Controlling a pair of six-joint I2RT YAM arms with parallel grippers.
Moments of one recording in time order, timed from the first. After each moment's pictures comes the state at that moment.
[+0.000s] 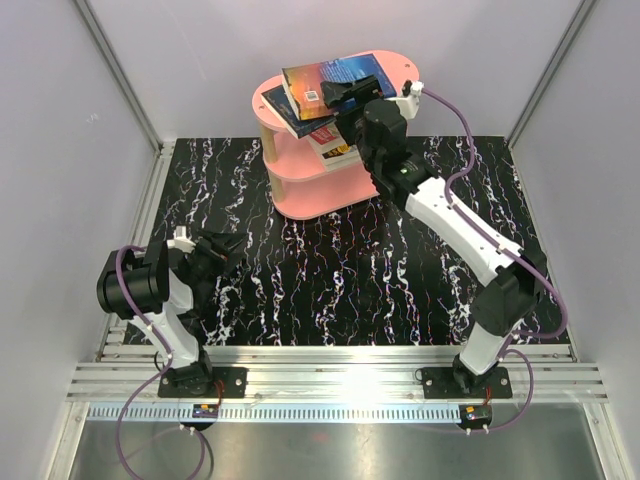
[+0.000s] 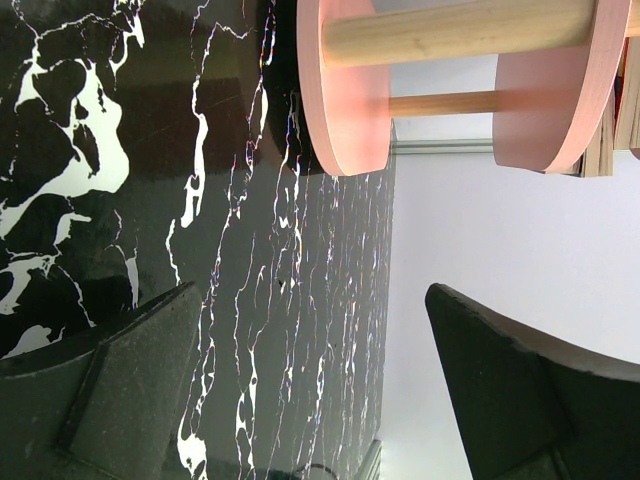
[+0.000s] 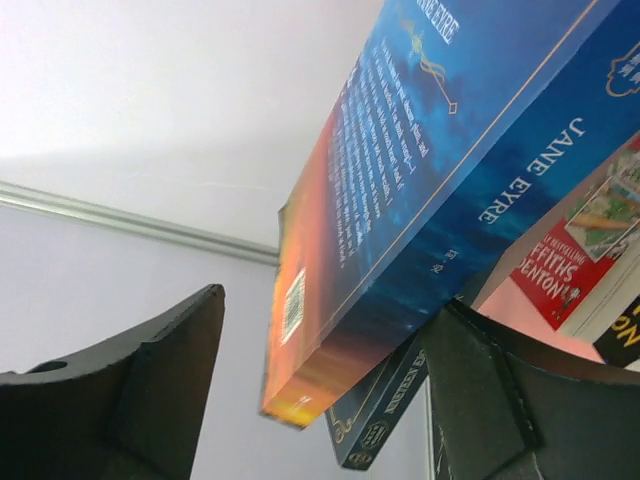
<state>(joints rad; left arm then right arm) 0.23 1.78 0.24 1.28 0.71 -1.21 0.65 1.73 1.75 0.02 0.44 1.18</state>
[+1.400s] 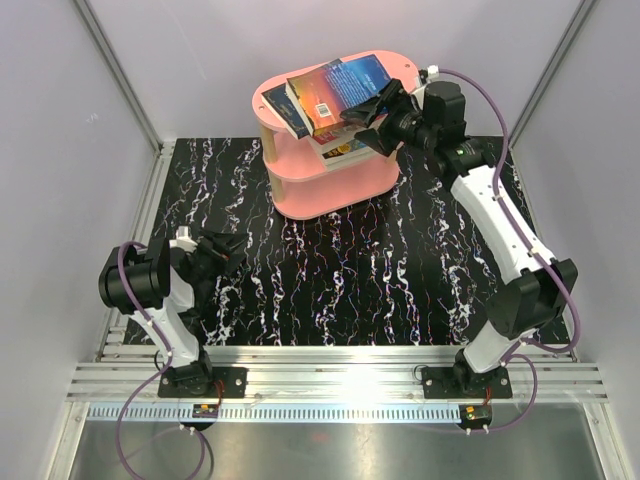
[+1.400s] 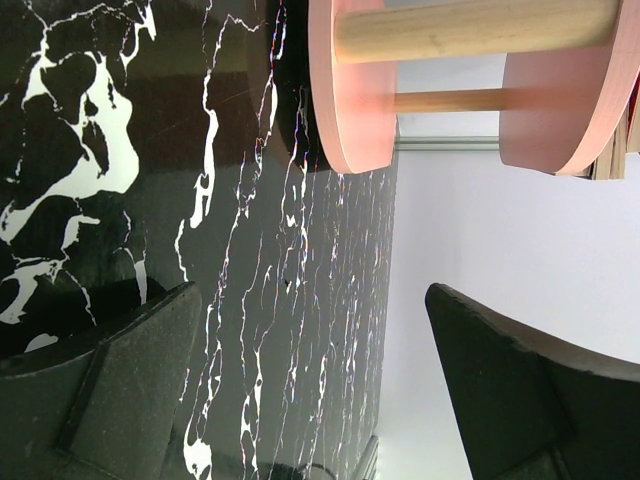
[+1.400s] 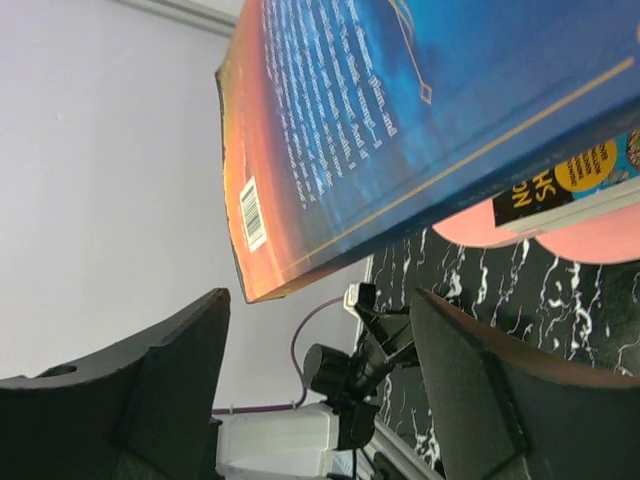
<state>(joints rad) 0.22 1.82 0.25 1.29 0.71 -1.21 0.36 1.66 1.76 -0.31 -0.40 1.06</state>
